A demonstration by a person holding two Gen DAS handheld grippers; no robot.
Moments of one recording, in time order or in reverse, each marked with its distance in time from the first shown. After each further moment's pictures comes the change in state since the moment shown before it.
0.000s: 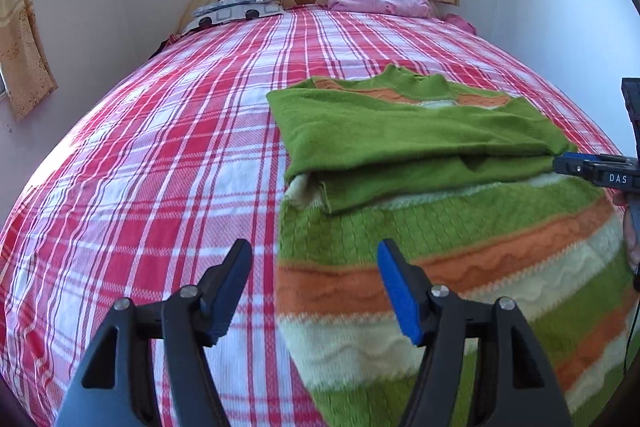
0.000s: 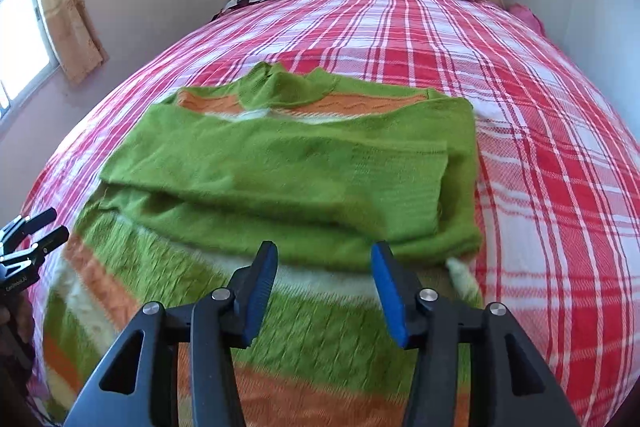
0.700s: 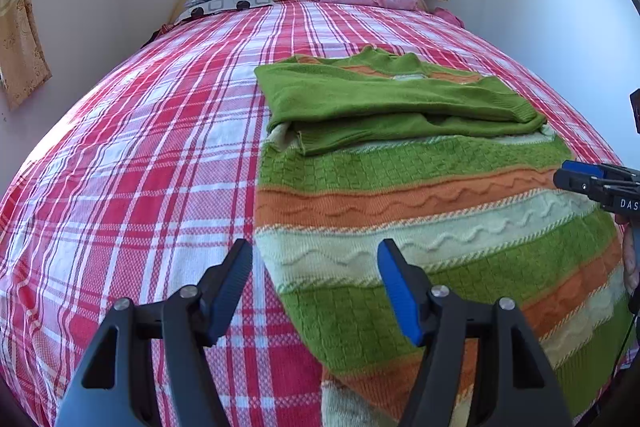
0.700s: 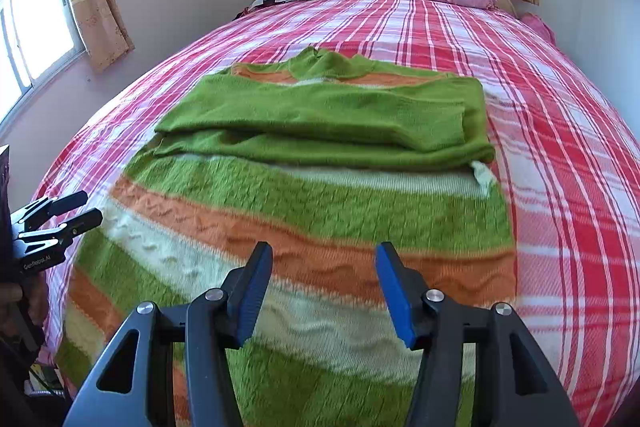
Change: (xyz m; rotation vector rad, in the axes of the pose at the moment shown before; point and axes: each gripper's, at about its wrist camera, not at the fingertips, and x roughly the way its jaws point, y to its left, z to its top) left arm -0.028 -0.011 -0.039 -0.006 0.028 -0.043; right arm -0.045 0.034 -0.062 -0.030 -0.022 0.034
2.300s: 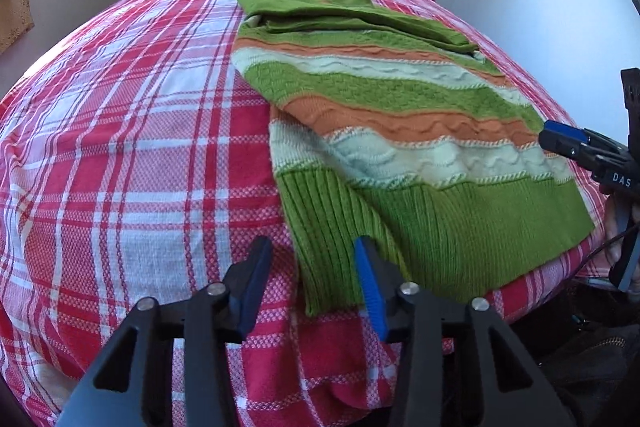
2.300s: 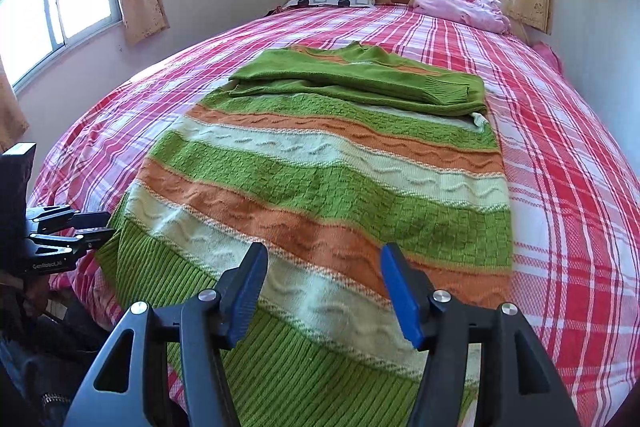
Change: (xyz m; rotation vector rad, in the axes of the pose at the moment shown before) left arm -0.059 -0.009 -0.112 -0.045 0.131 -0.154; right arm -0.084 0.055 -0.093 -0.121 -0.038 0.005
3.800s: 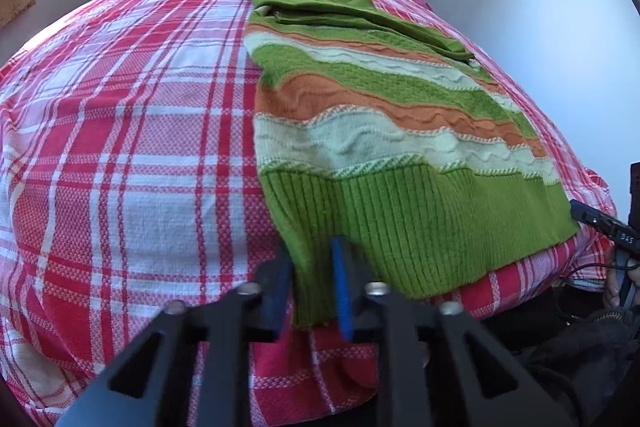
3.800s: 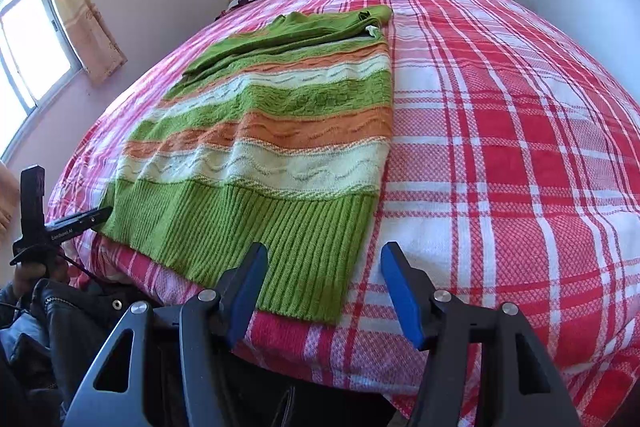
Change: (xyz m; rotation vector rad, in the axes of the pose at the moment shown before) left arm -0.001 0.020 -0.016 -0.058 -0.014 -0.088; right arm -0.058 -0.059 -0.094 0.265 0.055 0.004
